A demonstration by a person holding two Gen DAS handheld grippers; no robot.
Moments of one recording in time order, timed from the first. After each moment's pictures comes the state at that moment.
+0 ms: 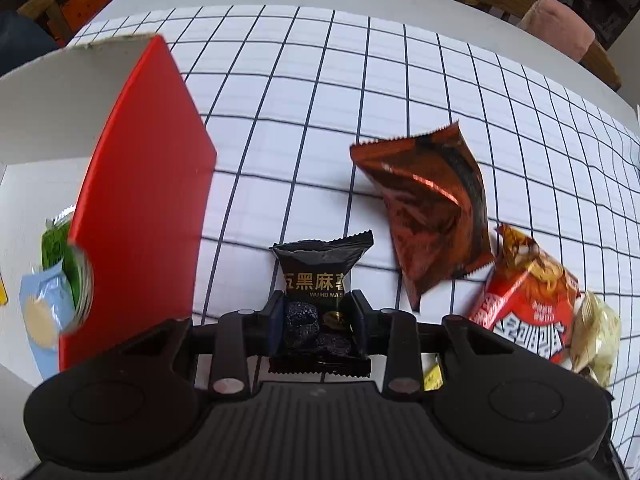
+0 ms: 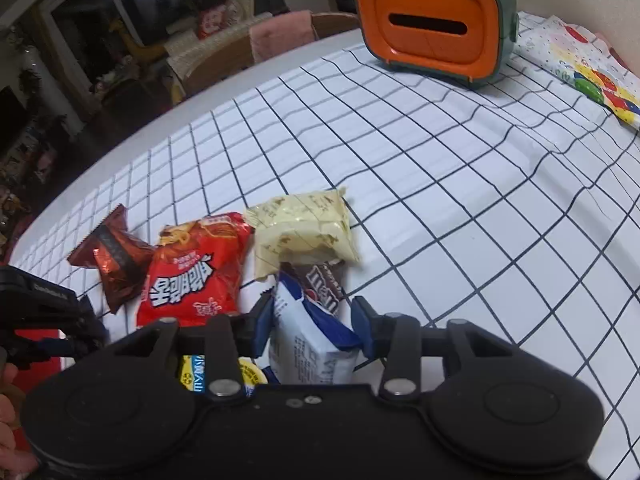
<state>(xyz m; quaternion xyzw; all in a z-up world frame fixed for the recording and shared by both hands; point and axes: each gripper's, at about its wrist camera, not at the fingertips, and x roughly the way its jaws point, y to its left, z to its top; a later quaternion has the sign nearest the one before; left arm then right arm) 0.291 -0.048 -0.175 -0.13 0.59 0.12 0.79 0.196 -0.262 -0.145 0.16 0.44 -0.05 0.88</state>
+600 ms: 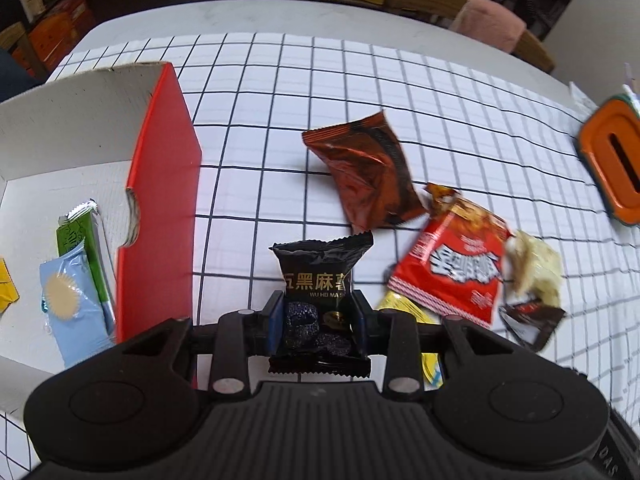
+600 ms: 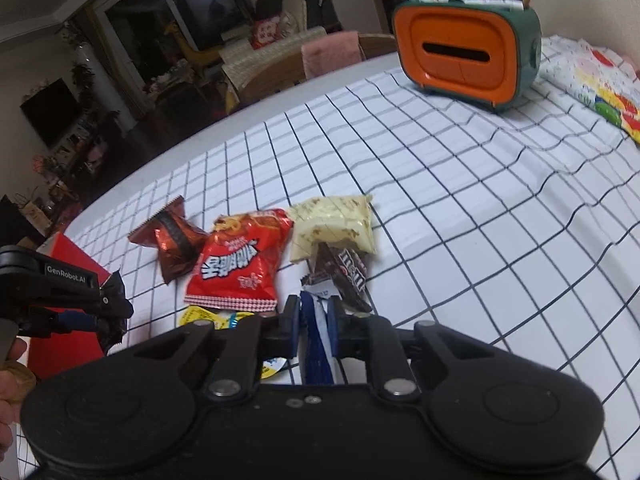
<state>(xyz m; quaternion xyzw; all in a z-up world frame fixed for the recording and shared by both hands) 0.241 -0.060 -0.124 -0.11 0.57 0.04 0.82 0.154 -0.274 -0.118 0.16 0.41 0.03 0.90</state>
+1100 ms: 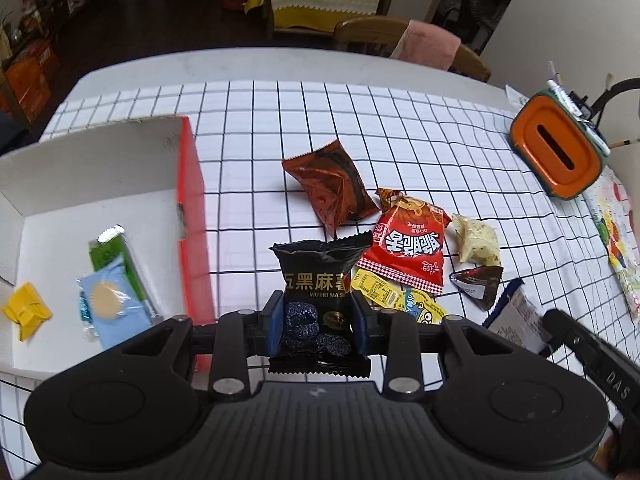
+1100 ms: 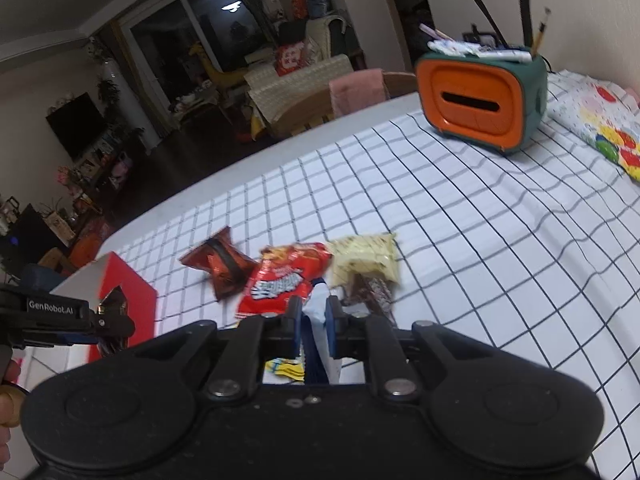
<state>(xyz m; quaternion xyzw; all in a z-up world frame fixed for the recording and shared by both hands) 0.183 -0.042 -0.055 -0.09 0.52 -0.02 0.85 0.124 -0.265 -0.063 0.16 0.37 0.06 0.91</state>
